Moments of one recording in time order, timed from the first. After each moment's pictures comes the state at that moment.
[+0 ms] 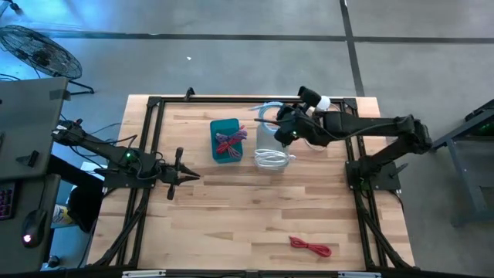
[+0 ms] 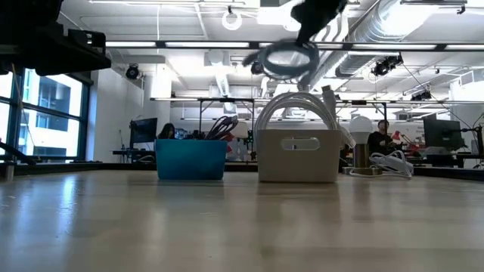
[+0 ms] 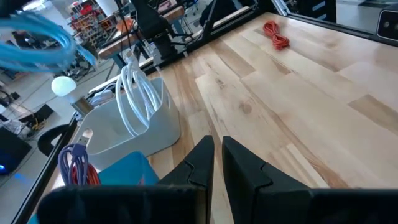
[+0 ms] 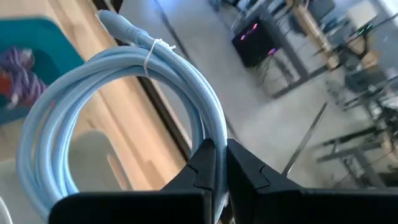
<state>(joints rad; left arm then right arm) -0.38 0.42 0.17 0.04 -0.28 0.37 -0.06 1.44 1.39 -0.78 0.89 -0.01</state>
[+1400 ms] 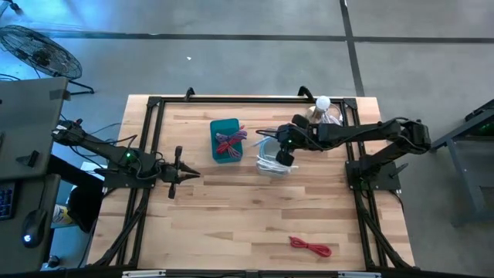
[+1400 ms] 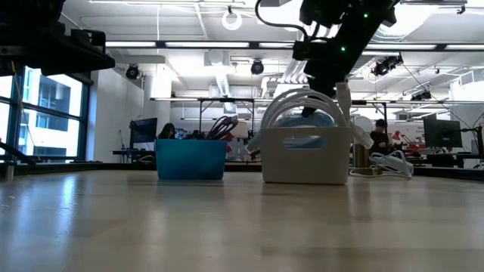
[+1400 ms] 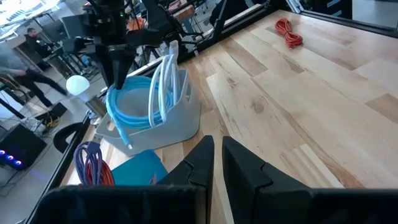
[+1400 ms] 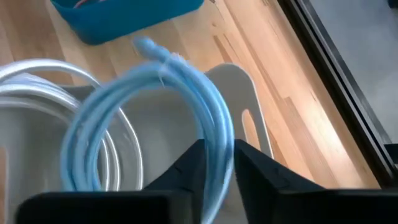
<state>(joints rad) -0.38 0.42 0.17 0.05 -0.33 0.39 -0.15 1.44 0.97 -0.48 0.36 0.11</state>
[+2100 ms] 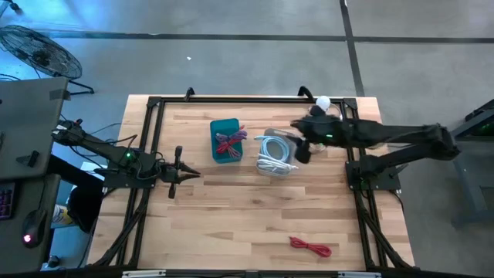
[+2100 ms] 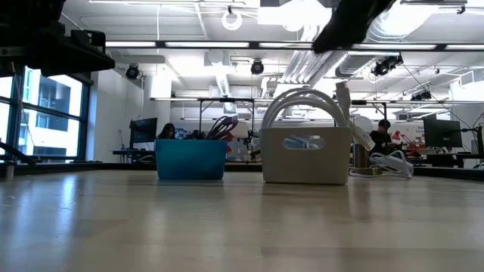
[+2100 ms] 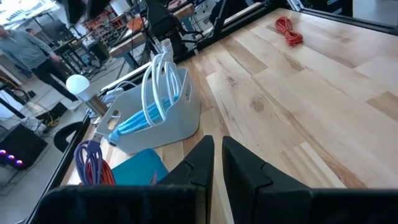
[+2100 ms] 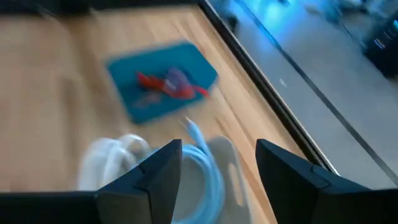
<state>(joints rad) -0.38 0.42 0.17 0.05 -0.33 0.39 -0.09 1.09 0.97 -0.48 0.35 0.07</state>
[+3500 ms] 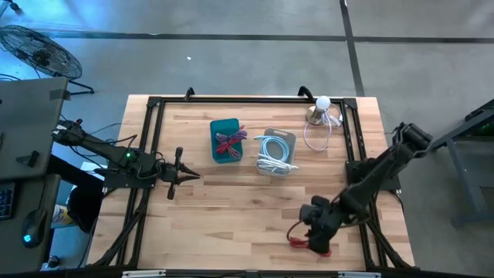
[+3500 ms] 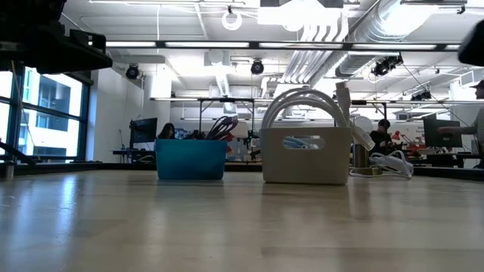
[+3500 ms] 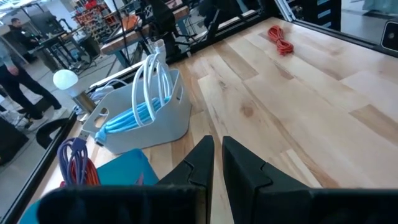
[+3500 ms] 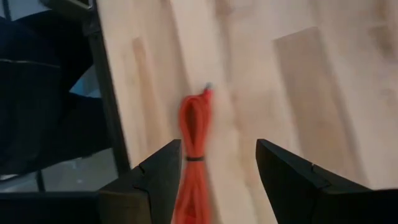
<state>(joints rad) -0.38 0.42 0.17 0.05 -0.30 0.32 0.74 1.47 0.97 -0.58 0.07 1.03</state>
